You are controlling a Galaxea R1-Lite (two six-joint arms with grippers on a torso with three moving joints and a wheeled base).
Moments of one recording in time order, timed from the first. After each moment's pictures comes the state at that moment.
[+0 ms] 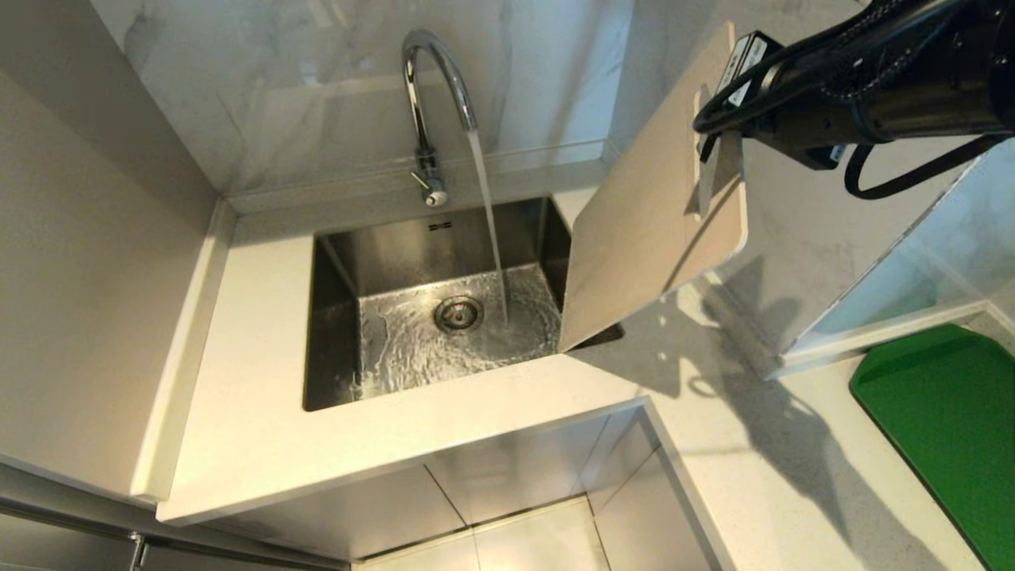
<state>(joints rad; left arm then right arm) 0.00 0.00 0.00 0.00 -0.01 0.01 0.31 1.66 -1.85 0.33 -0.09 0.41</state>
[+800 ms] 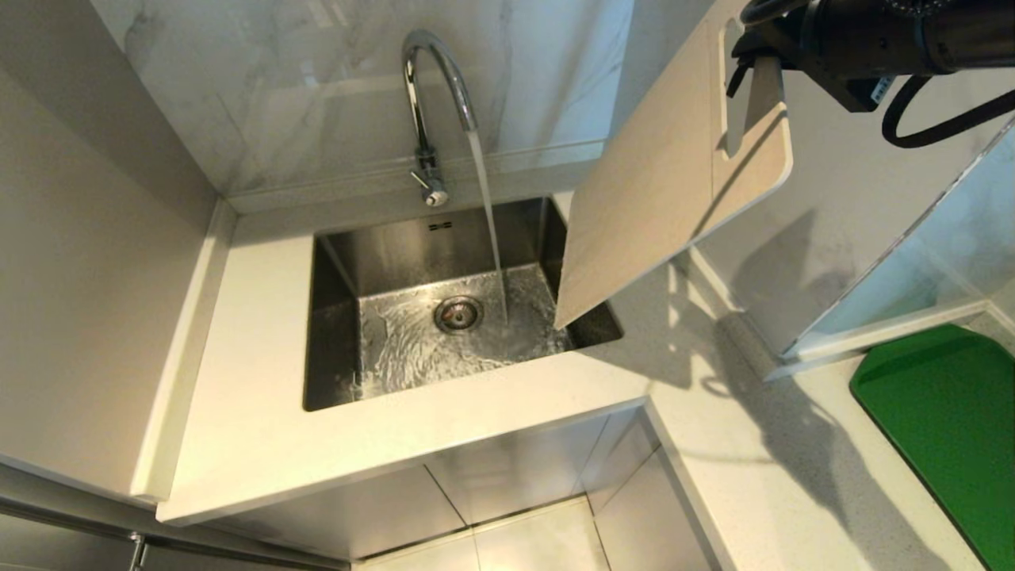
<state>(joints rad) 0.00 0.00 0.00 0.00 -0.01 0.01 0.31 1.63 -1.95 0.34 -0.10 0.47</state>
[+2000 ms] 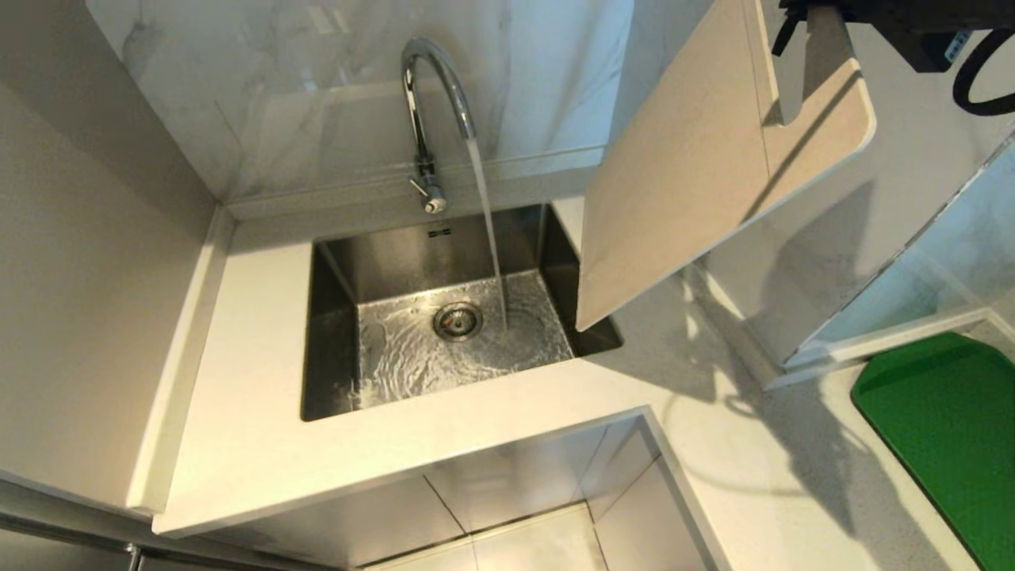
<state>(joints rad) 0.00 0.00 0.00 0.00 -0.01 0.02 0.31 1.56 -1.95 0.35 -0.10 0.44</state>
